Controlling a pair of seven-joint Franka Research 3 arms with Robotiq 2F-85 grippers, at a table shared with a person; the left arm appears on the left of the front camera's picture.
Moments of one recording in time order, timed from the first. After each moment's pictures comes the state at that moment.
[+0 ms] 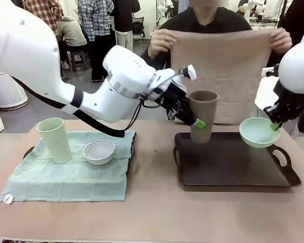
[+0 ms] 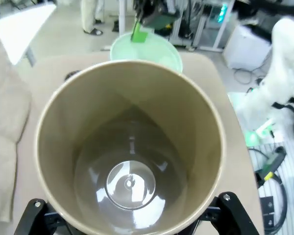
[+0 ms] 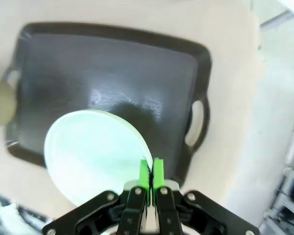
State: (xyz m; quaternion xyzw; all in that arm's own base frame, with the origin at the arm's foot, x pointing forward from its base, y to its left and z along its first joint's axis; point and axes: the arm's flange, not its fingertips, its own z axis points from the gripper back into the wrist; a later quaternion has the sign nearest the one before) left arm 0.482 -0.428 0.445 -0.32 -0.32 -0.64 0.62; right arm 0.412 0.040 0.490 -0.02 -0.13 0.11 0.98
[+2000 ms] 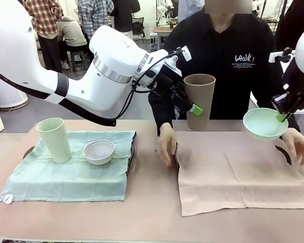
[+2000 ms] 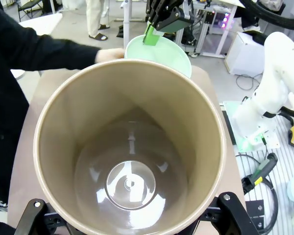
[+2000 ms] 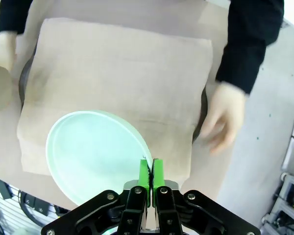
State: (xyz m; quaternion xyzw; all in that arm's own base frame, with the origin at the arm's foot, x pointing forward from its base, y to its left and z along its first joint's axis) left arm 0.468 -0.414 0.486 -0.32 -0.33 -0.63 0.63; right arm 0.387 0.043 0.524 -0.02 -0.15 0.12 0.98
